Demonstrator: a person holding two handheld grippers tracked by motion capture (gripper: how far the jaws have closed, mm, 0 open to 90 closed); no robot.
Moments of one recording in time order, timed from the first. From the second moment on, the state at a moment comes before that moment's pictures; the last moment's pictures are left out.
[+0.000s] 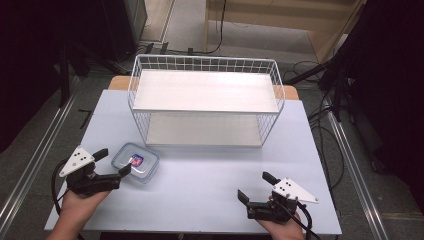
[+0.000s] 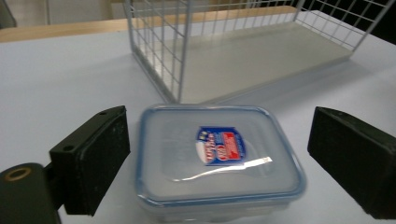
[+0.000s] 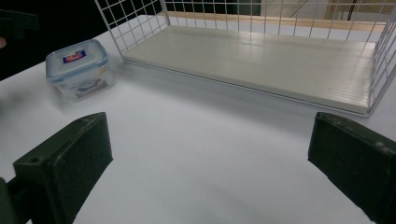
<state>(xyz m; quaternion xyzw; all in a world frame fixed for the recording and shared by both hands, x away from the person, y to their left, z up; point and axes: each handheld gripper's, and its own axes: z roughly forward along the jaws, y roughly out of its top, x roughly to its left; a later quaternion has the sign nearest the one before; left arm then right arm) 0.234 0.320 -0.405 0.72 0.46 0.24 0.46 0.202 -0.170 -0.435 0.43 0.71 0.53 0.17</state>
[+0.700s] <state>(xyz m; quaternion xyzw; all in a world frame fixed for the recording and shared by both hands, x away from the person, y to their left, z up) 0.267 0.346 -0.440 0.71 0.52 0.26 0.39 0.203 -0.169 -0.437 0.43 0.71 0.53 0.16</state>
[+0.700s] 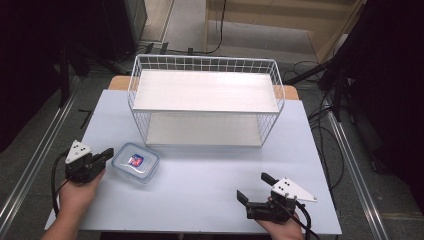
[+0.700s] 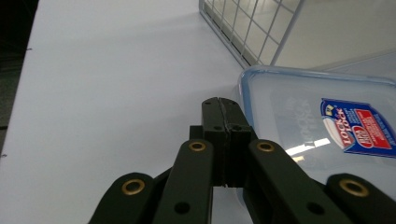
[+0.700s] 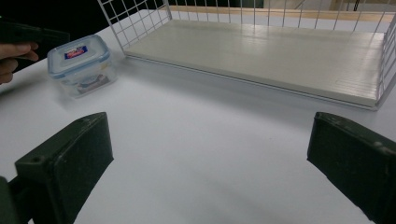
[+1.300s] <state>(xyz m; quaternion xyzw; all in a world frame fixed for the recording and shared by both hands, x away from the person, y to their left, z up) 0.253 0.309 -0.441 0.76 0.46 0.22 0.41 0.204 -0.171 -0.438 0.44 0.71 0.53 0.15</state>
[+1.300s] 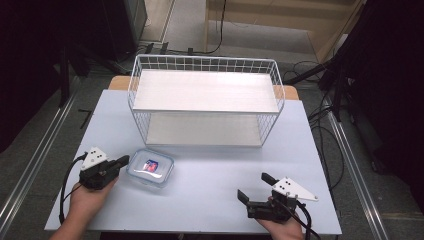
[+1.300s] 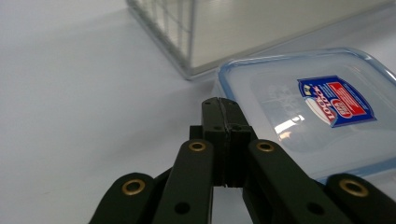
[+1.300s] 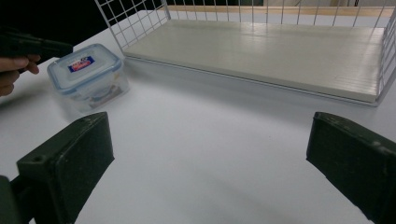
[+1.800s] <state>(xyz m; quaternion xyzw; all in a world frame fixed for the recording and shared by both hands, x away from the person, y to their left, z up) 0.254 0.258 -0.458 0.78 0.45 0.20 0.39 0.205 -0.172 -0.438 0.44 0.71 0.53 0.15</state>
